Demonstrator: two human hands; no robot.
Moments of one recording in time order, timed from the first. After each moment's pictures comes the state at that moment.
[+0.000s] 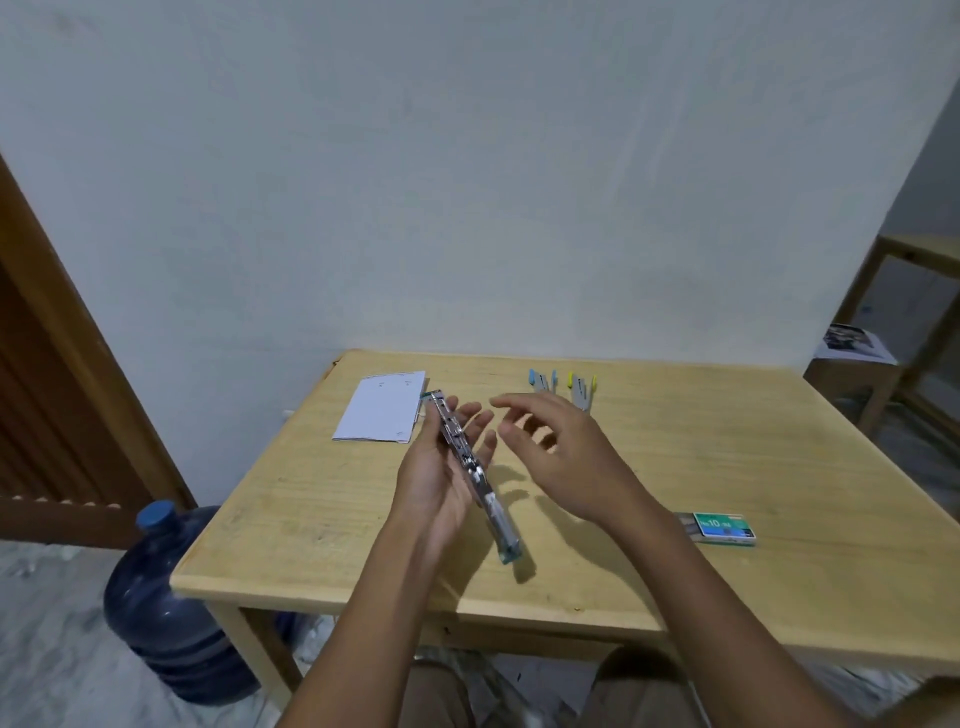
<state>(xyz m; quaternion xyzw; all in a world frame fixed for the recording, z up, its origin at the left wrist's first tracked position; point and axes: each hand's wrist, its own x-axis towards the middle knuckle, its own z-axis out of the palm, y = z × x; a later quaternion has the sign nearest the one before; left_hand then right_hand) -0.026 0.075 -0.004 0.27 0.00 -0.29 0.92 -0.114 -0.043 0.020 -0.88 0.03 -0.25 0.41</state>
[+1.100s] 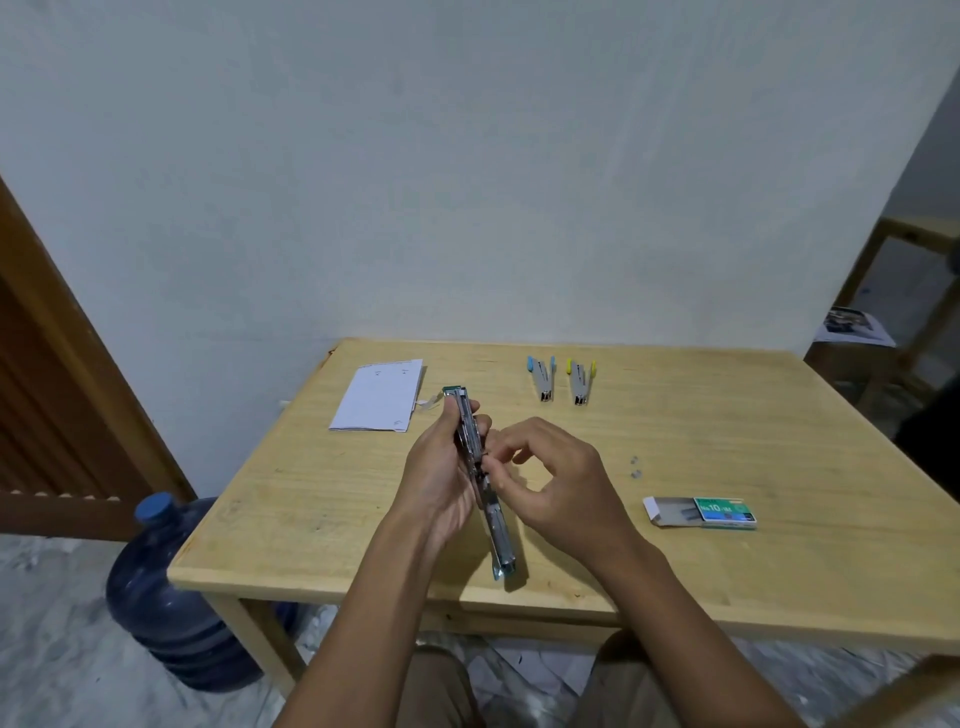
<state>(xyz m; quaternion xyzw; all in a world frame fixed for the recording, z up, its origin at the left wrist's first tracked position) -0.041 0.080 0.003 0.44 -0.03 -0.30 0.85 -0.125 -0.026 -0.016 -0.85 -0.08 -0.39 0.34</state>
